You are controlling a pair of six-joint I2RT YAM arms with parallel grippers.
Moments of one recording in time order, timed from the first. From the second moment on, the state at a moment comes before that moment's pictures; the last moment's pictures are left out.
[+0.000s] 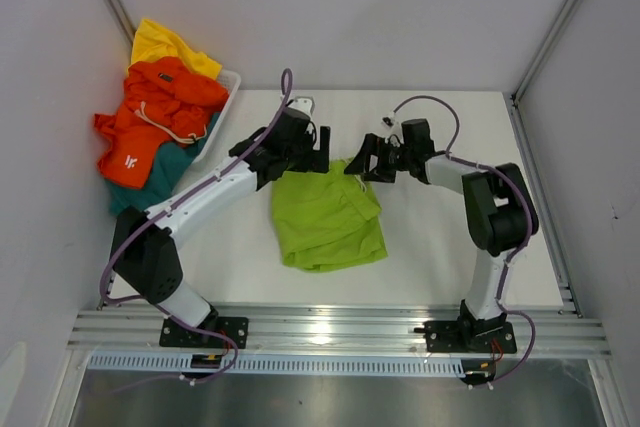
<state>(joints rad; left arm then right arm) -0.63 1.57 1.35 -0.47 -0.19 -0.38 0.30 1.96 1.19 0.07 -0.69 0.53</state>
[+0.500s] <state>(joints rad) -0.50 1.62 1.31 -0.43 -0.17 -0.36 0.74 1.19 0.70 -0.12 0.04 0.98</state>
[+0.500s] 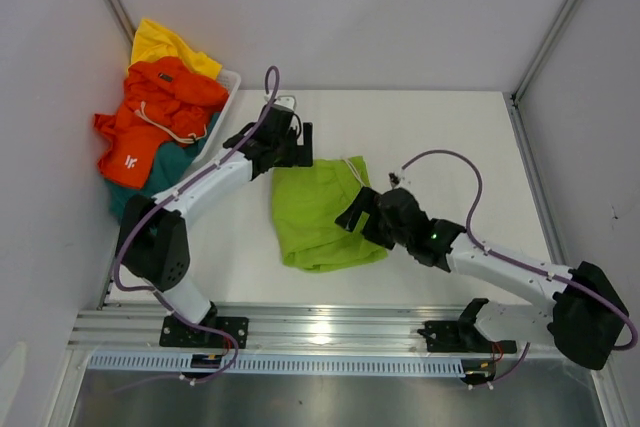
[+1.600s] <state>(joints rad) -0.47 1.66 1.31 -0.40 -0.13 -0.34 1.14 1.47 0.71 -0.18 0.51 1.96</state>
